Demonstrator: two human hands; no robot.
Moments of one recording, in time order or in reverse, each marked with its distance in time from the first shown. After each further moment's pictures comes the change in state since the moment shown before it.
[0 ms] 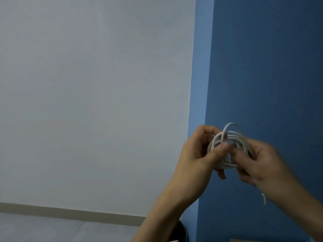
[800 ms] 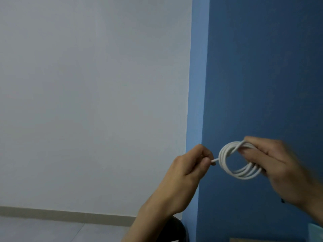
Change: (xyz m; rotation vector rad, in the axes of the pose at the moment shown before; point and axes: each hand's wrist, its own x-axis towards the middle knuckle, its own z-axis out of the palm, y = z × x) left_hand -0.018 -0.009 -0.021 0.546 -0.099 -0.052; right_hand 0.000 0.000 -0.031 -0.395 -0.023 -0.198
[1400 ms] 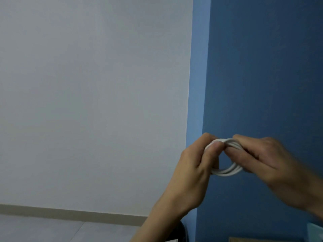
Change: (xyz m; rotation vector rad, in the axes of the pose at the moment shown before) left_hand 0.011 0.018 0.015 -0.191 0.140 0.130; right_hand 0.004 -0.019 0.000 -0.099 -0.129 -0.149
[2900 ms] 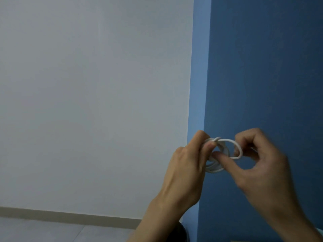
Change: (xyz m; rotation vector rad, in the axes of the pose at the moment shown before) left_hand -0.001 0.000 -0.011 0.413 0.062 0.070; right_hand -0.004 -0.013 0.042 0.112 0.584 0.110
